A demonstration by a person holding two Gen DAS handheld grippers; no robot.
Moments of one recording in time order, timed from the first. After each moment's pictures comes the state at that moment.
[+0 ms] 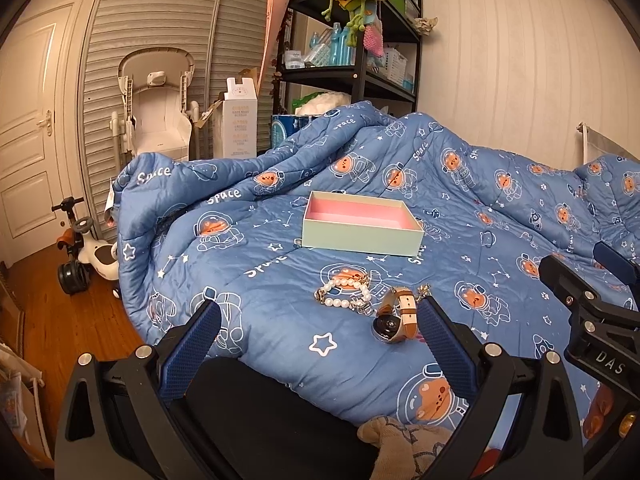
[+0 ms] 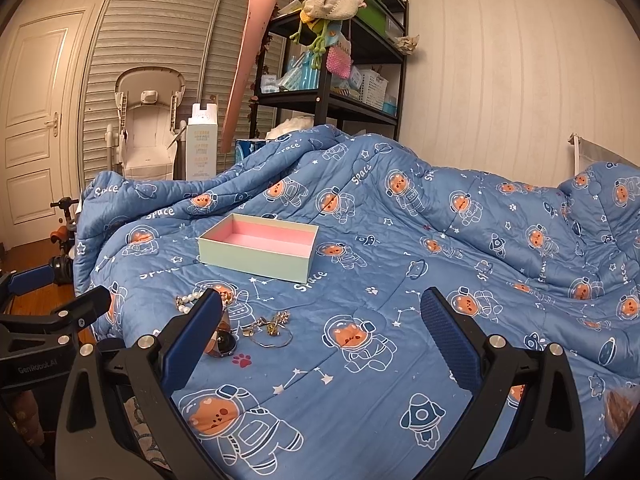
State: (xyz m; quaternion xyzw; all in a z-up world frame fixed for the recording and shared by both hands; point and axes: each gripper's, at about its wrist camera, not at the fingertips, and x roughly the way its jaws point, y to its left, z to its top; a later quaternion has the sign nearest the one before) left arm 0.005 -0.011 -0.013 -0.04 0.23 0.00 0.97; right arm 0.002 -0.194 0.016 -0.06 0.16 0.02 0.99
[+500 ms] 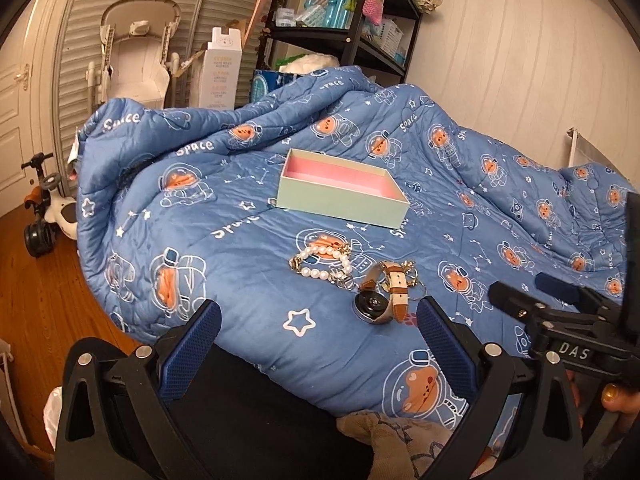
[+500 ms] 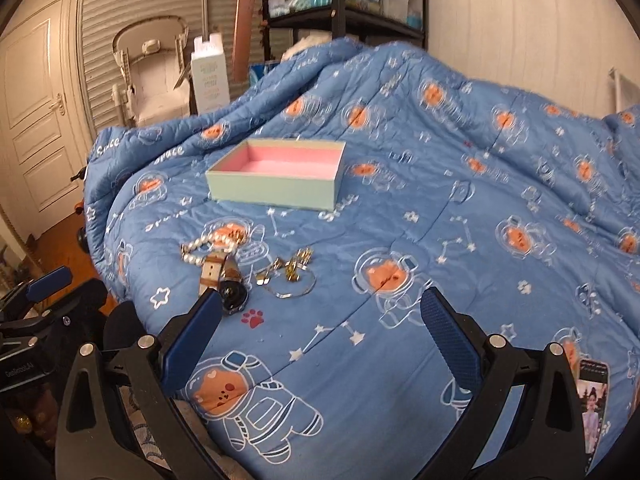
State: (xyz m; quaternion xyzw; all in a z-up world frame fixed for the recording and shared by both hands) left arm 0.039 0.009 -0.026 -0.10 0.30 -0.07 0.95; right arm 0.083 -0.207 -0.025 -0.01 0.36 0.11 0.93
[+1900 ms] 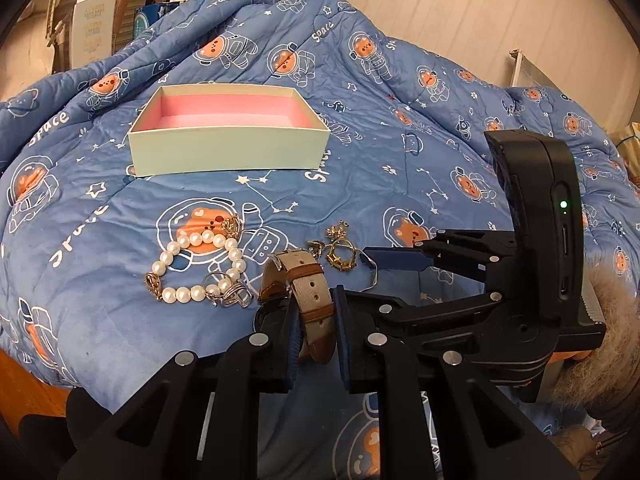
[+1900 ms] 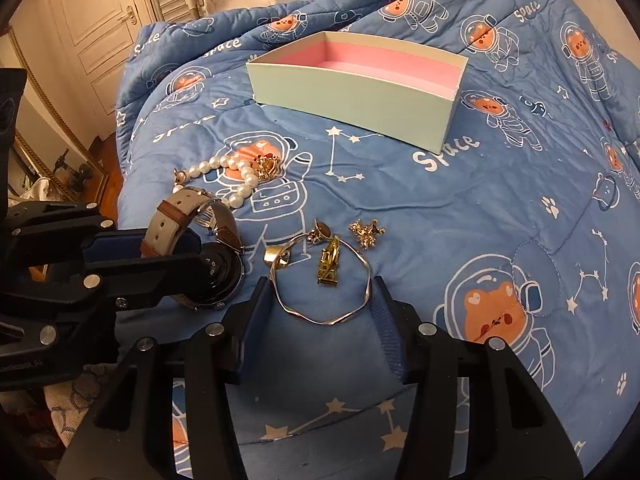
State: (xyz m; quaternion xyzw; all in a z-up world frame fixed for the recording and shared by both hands) left arm 0.142 -0.057 -0.062 -0.04 0.42 -0.23 0.88; right arm 0.179 -0.174 -0.090 -0.07 0.45 0.27 0.85
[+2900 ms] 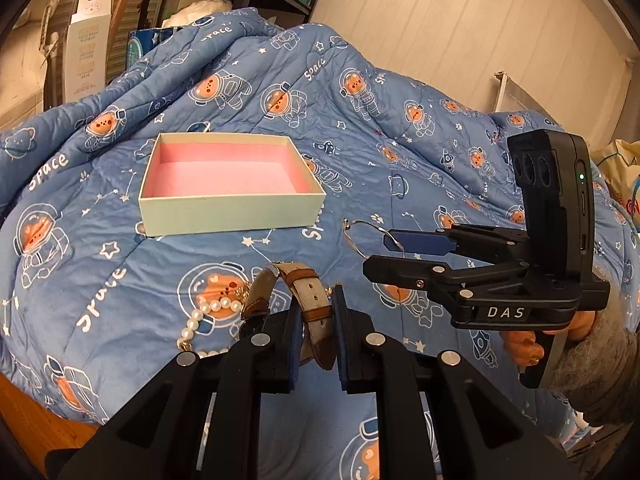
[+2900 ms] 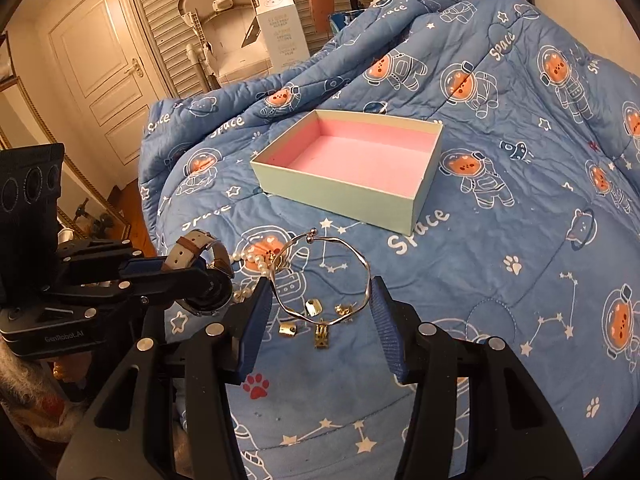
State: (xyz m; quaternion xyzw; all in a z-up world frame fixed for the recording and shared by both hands) left arm 0.164 -0.036 -0.015 -0.05 0.38 -0.26 0.89; right arm 0.203 -0.197 -0.018 -0.02 0.40 0.28 0.87
